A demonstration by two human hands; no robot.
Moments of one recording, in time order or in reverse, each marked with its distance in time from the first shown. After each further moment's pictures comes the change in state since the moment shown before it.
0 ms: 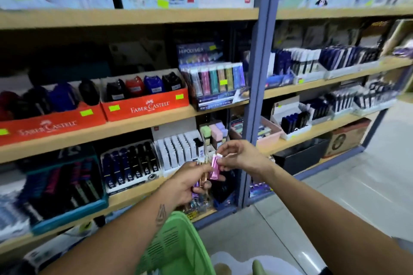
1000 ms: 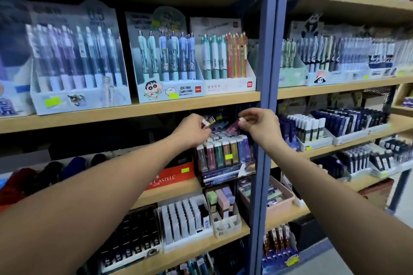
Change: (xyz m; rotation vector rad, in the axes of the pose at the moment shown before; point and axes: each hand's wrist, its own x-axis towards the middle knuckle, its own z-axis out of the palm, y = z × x) left_hand -0.004 0.285 0.021 1.087 0.478 0.658; right_hand 0.091 -0.213 -0.090 -0.379 0.626 -0.383
